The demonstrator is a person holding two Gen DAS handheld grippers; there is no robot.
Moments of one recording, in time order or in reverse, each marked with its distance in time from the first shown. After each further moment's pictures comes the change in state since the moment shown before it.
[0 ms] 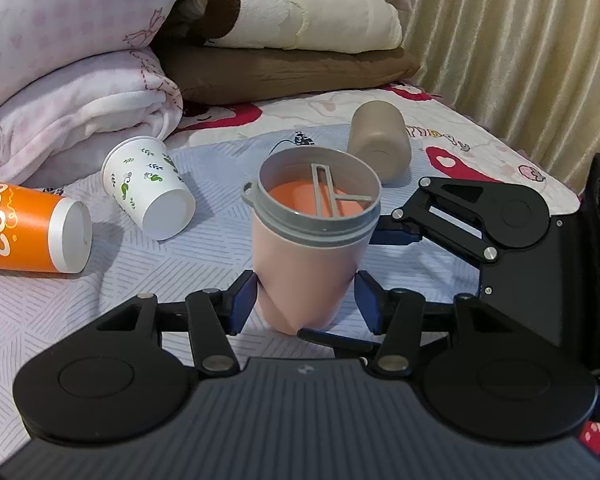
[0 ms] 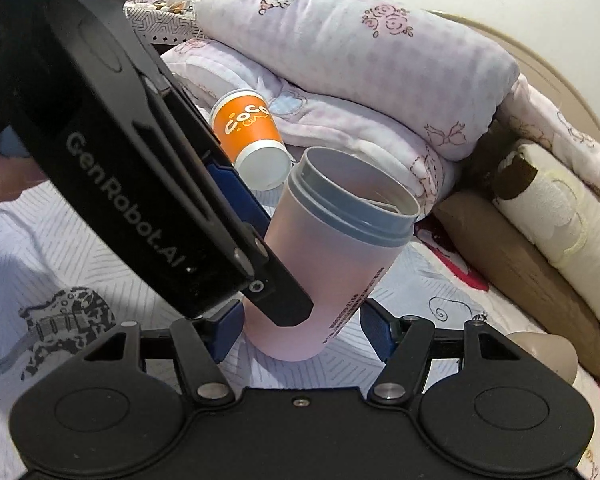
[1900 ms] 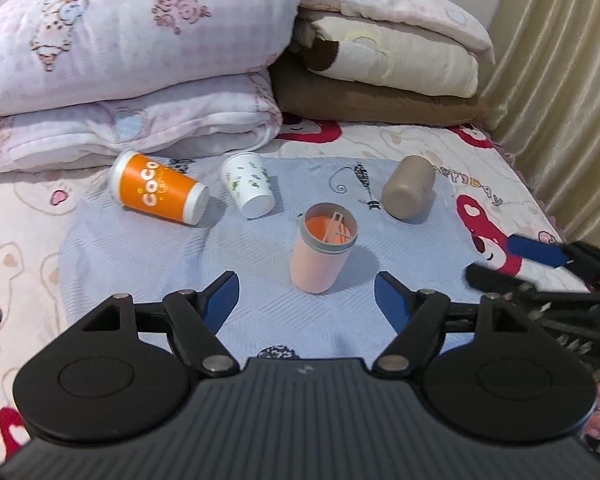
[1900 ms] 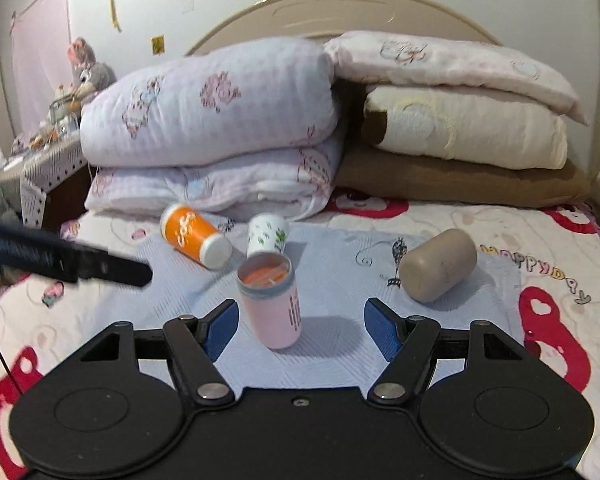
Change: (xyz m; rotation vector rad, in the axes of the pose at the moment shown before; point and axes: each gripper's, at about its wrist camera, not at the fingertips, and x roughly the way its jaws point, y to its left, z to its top) left arm -0.168 -0.052 0.050 -0.275 0.061 0.258; right arm -0.177 -0.067 0.055 0.647 0.059 -0.075
